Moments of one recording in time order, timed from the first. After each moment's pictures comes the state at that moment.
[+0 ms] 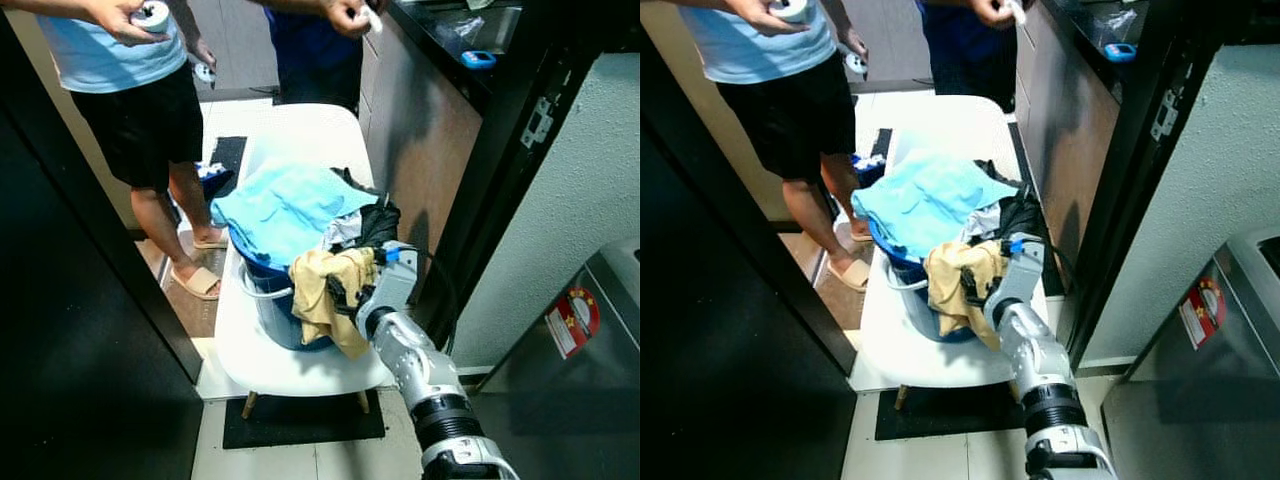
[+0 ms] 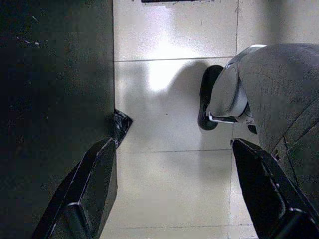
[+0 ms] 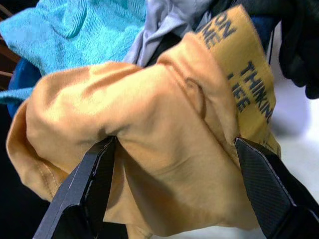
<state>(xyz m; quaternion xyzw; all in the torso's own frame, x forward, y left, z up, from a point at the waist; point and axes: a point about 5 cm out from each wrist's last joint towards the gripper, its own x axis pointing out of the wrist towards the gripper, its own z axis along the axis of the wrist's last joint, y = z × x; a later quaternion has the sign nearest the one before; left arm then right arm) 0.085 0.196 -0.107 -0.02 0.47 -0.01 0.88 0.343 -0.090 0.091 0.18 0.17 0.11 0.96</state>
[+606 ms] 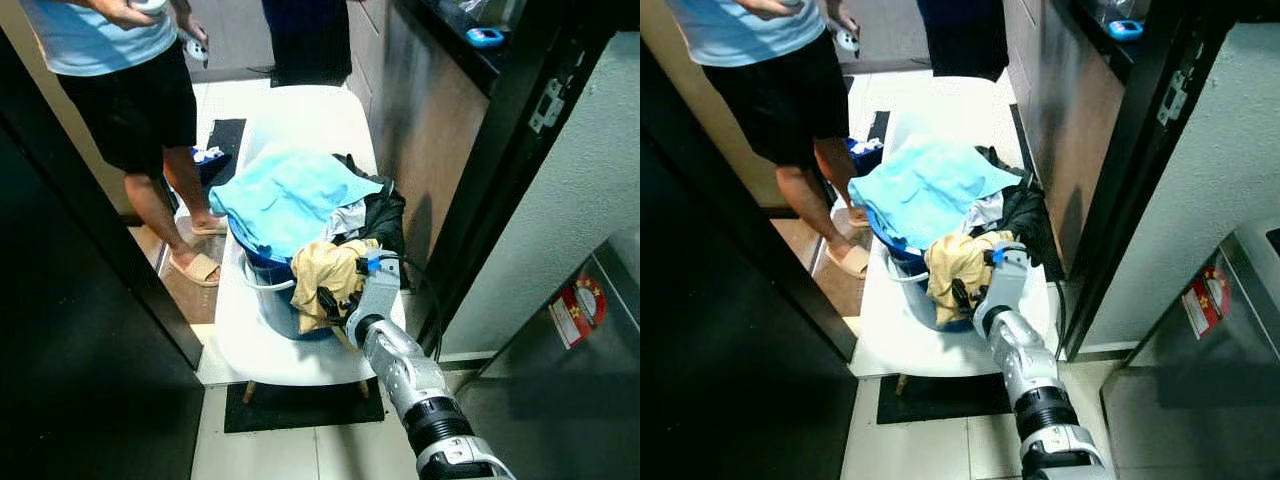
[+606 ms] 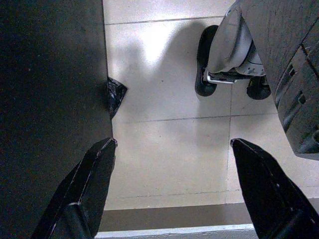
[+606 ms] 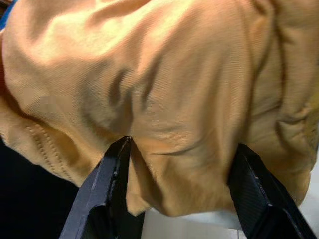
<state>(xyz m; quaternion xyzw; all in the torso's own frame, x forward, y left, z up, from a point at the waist) 0.061 0.197 -0.110 -0.02 0.48 -0.02 0.87 0.338 -0.075 0.081 0.15 0.17 0.15 0.96</state>
